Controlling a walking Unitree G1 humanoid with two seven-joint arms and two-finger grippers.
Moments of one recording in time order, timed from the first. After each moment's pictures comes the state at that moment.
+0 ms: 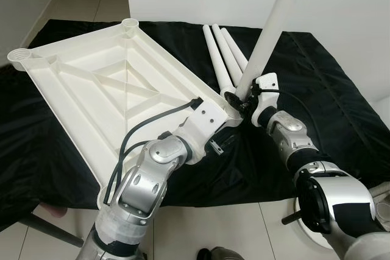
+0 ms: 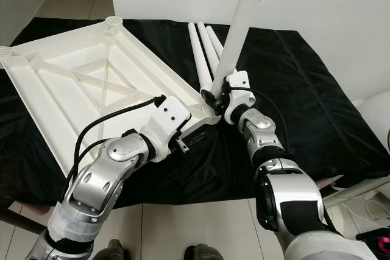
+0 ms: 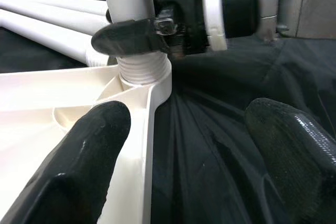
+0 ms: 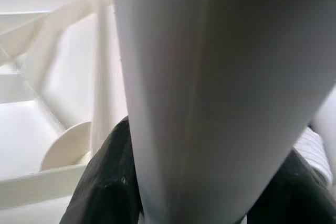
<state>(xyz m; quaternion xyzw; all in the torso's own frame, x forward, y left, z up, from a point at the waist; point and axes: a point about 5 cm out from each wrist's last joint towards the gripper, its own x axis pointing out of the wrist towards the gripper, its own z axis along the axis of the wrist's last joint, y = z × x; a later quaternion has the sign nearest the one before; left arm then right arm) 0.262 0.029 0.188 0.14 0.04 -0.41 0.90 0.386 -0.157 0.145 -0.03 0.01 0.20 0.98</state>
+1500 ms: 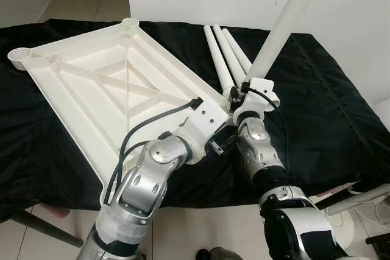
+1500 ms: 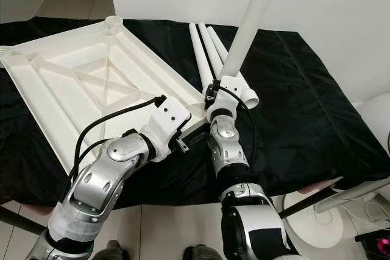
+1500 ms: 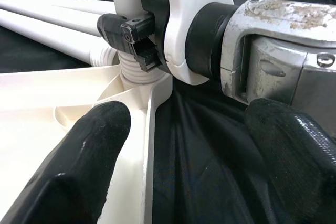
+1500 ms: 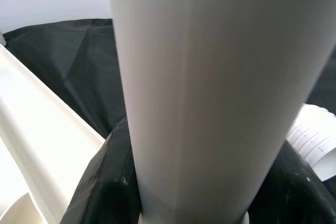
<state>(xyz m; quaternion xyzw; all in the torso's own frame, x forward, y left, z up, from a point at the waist) 0.263 0.029 0.187 0.14 0.04 -0.41 0.90 0.369 -0.118 0.142 0.07 -0.01 -0.06 1.00</state>
